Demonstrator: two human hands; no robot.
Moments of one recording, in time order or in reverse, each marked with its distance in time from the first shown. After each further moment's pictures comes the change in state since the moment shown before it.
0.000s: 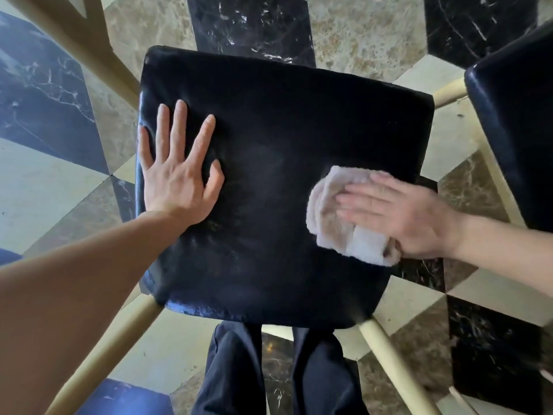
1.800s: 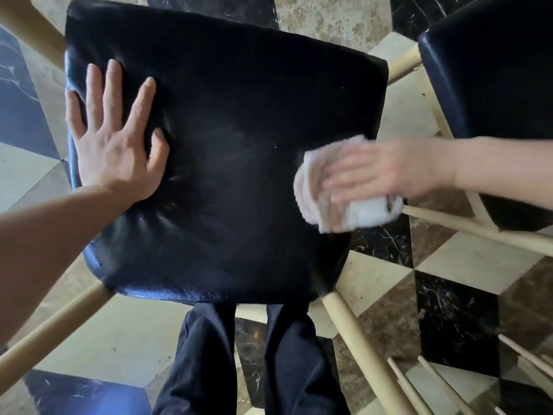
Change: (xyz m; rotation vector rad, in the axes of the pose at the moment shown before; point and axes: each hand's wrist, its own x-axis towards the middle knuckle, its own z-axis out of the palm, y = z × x) left_hand 0.000 0.002 0.001 -0.001 0.086 0.019; right_hand -0.018 0.055 -0.023 0.045 -0.182 -0.389
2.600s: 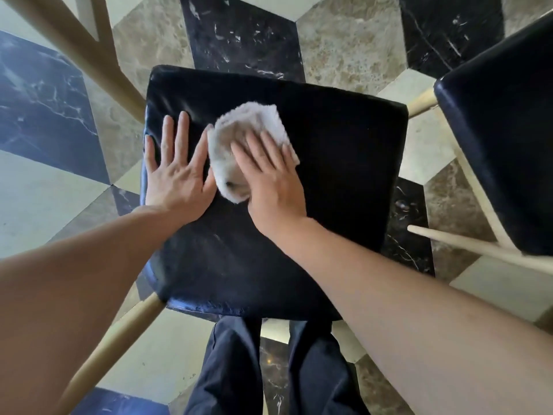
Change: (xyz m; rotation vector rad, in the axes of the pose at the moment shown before) left_hand 0.003 -0.003 -0.011 -0.005 -0.271 -0.036; right_hand 0.241 -0.066 -0.035 0.312 0.511 1.069
